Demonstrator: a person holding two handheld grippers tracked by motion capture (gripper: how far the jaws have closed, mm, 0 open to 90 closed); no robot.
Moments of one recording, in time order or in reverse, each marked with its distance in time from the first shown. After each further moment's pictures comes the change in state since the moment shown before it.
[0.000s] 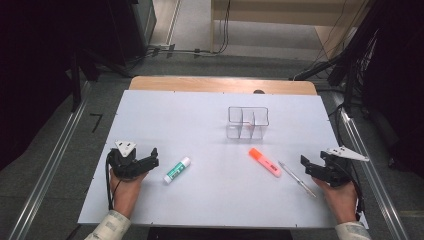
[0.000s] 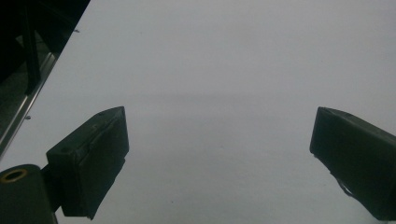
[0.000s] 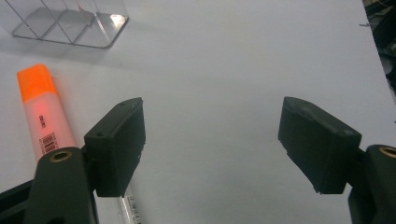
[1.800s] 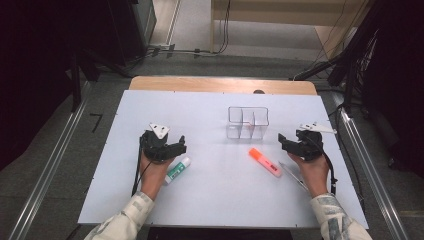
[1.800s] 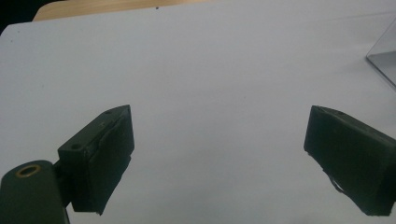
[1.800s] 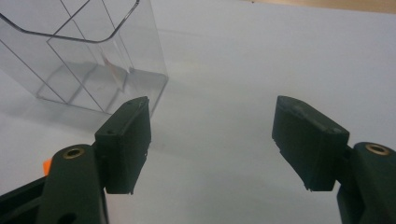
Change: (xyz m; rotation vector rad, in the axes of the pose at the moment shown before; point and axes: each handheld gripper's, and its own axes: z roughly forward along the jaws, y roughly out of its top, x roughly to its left) left arm -0.073 0.037 0.041 0.011 -0.079 0.120; right arm 0.043 0.057 0.055 -0.029 0.038 -0.027
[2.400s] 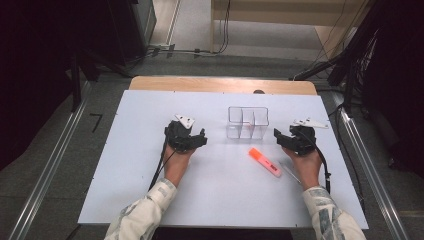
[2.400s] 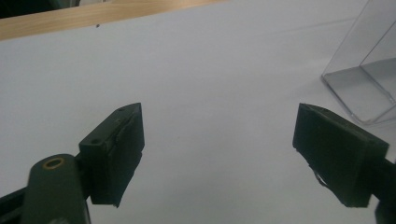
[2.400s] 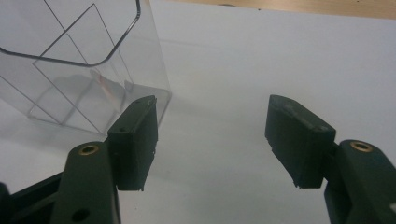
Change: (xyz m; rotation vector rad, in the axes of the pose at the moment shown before) left arm -0.053 0.025 0.037 0.020 -0.042 0.054; right arm 0.006 0.008 0.021 -0.015 -0.003 0.015
